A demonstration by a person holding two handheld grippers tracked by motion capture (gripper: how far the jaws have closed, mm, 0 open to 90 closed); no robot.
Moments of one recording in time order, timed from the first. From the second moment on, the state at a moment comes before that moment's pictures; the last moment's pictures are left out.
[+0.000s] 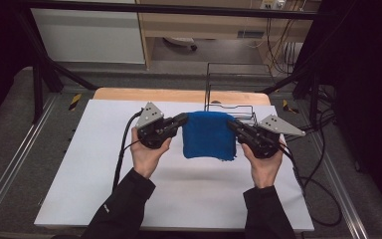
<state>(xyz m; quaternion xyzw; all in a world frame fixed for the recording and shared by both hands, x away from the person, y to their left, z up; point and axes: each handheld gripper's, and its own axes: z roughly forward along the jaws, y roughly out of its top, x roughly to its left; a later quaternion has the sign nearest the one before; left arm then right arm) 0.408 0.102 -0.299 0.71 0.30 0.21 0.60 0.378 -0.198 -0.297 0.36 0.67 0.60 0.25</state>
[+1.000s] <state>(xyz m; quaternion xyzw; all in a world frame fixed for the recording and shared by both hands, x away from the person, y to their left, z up) 0.423 0.071 -0.258 0.67 0.27 0.21 0.65 0.379 -0.224 -0.252 0.34 0.63 0.62 0.32</state>
